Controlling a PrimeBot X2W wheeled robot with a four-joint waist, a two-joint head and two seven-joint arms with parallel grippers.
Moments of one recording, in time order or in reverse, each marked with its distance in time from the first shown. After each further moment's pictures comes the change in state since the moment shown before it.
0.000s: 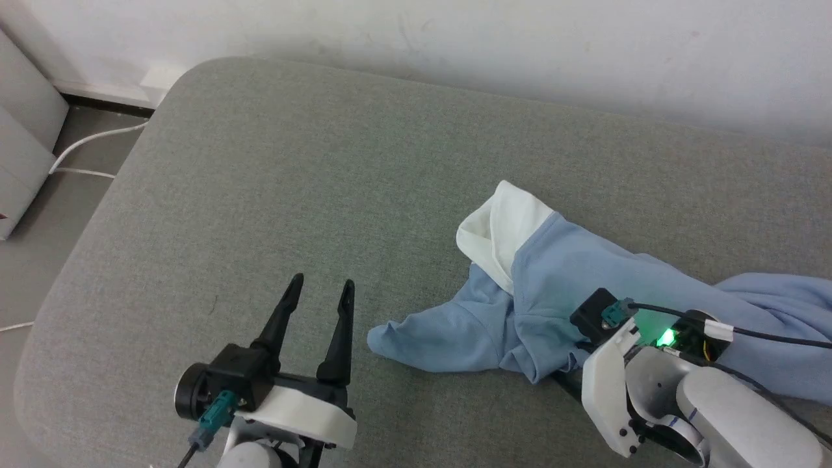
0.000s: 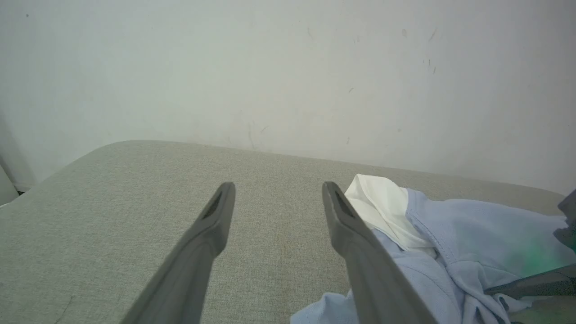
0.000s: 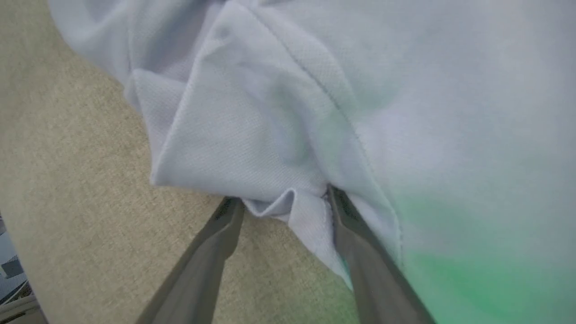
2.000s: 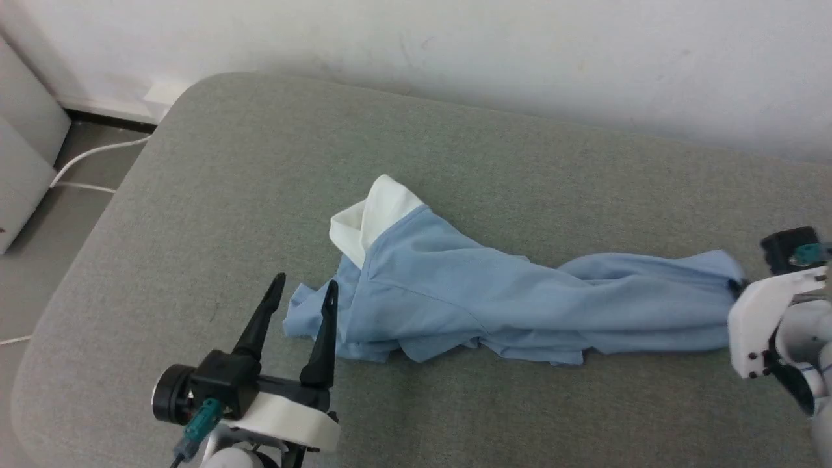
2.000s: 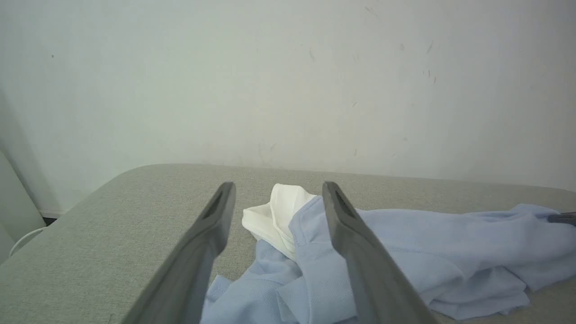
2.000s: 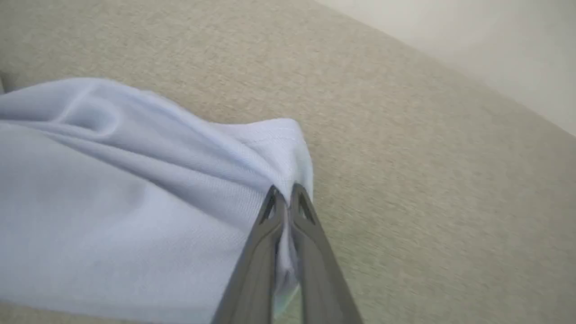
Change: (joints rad) left arm 0.027 0.005 0.045 -0.044 0.067 -0.018 0.000; right arm 0.063 0.088 -0.680 0.178 -0.302 -0.001 -0.106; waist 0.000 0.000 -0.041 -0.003
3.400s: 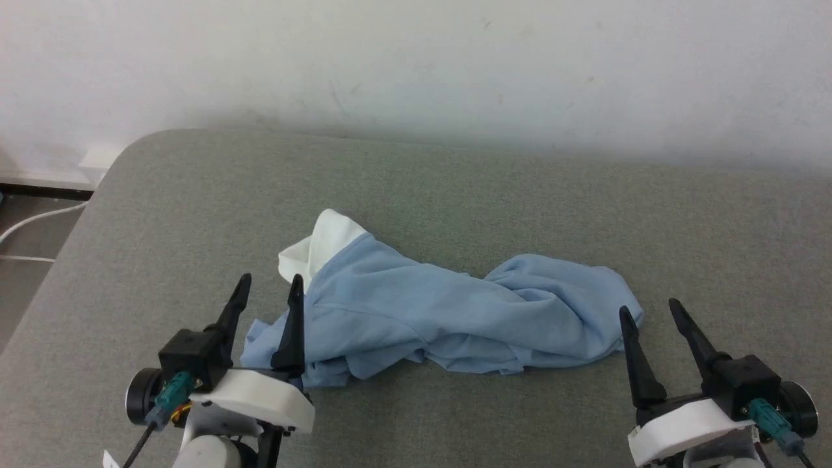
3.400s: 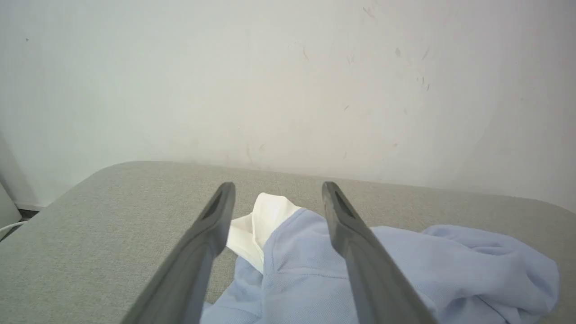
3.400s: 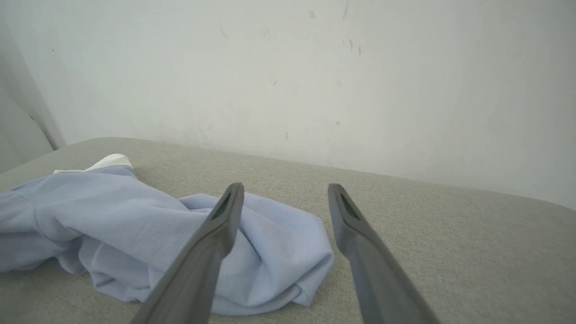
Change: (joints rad) left arm -0.044 0.155 -0.100 0.005 -0.224 0.200 0.116; right arm 0.377 0.322 -0.073 -0.344 -0.160 -0.006 -0.647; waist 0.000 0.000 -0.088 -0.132
